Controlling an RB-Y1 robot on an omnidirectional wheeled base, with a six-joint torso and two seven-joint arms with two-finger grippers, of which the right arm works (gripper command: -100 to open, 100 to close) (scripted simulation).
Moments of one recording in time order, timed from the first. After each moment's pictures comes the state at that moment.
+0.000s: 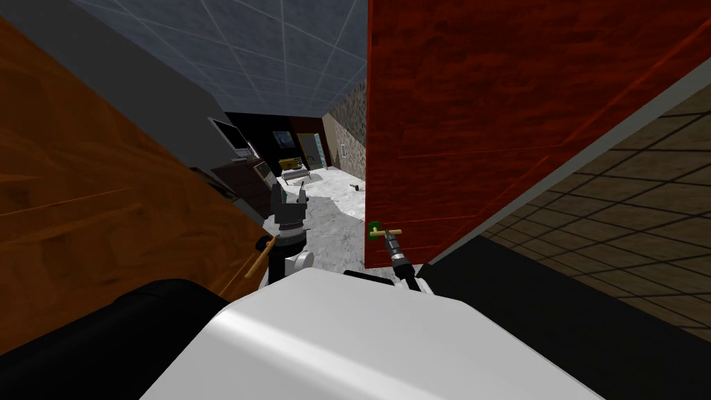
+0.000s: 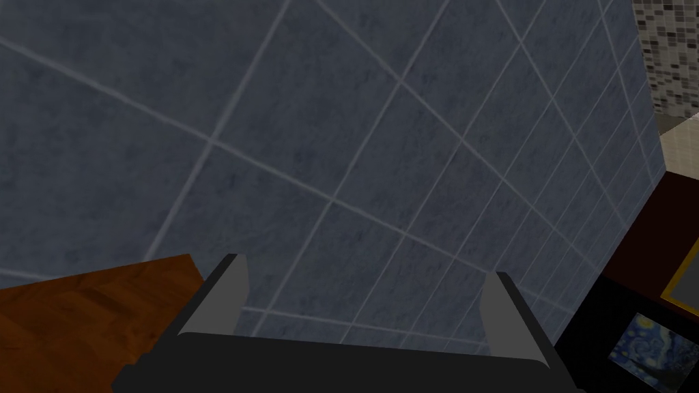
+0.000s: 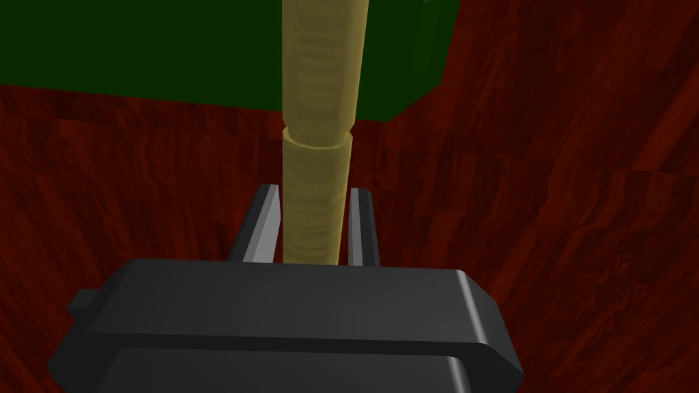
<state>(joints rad) 0.36 -0.07 0.31 -1.61 0.27 -0.31 -0.21</state>
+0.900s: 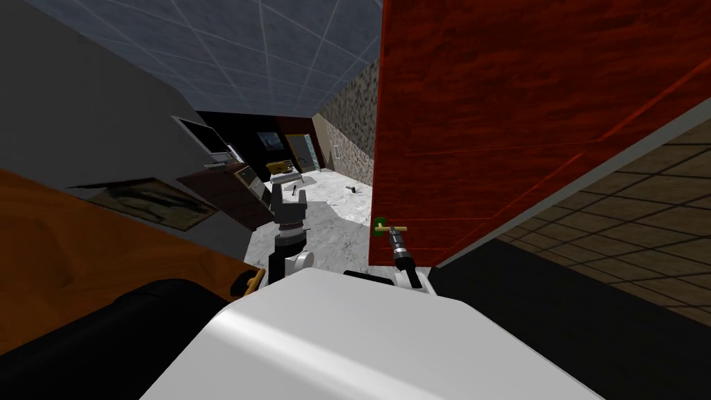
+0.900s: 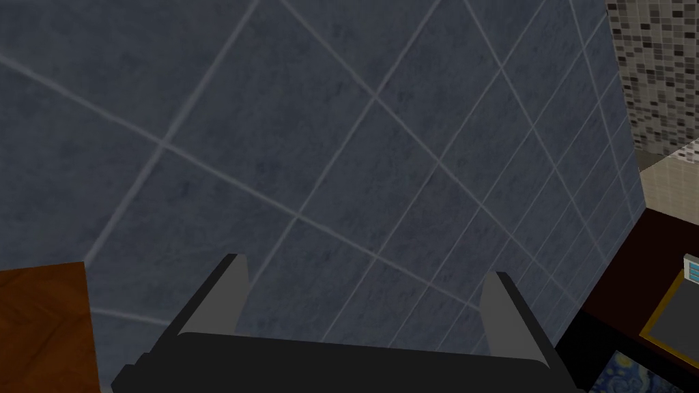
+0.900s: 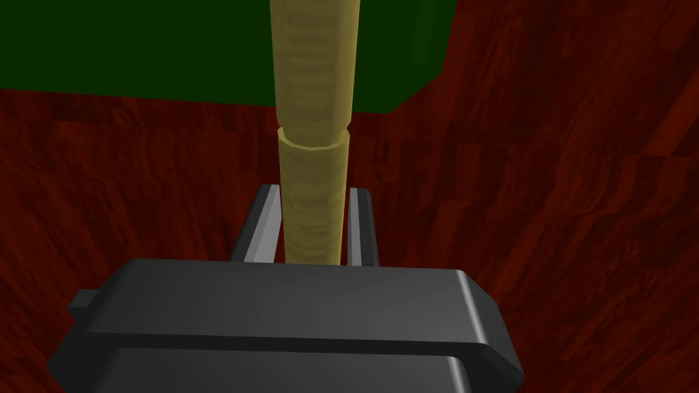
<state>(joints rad) 0.30 0.02 0.19 -1.56 0.24 -0.28 -0.16</state>
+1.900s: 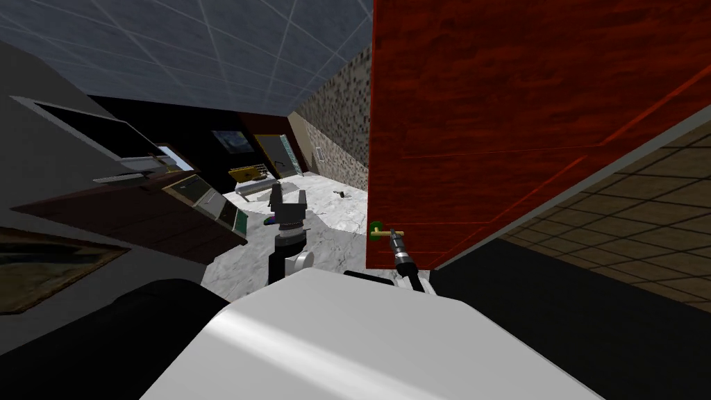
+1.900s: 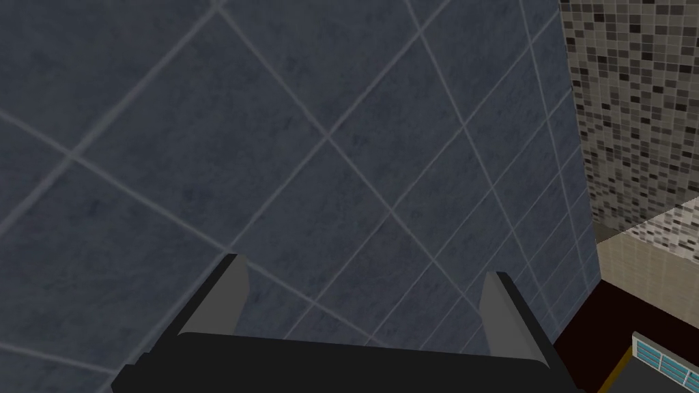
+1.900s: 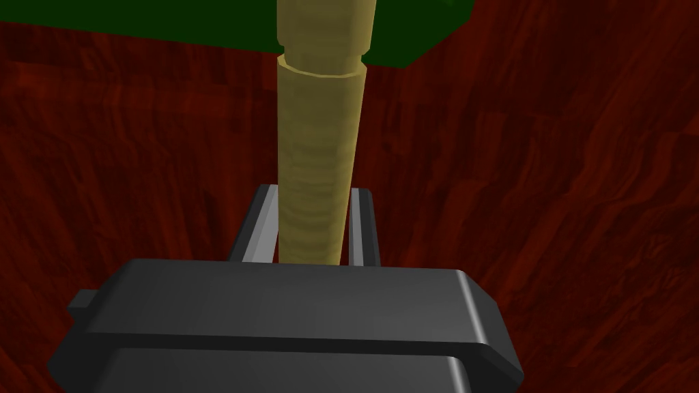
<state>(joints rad) 0.36 -0.02 0.23 -1.61 0.23 -0.29 -0.13</state>
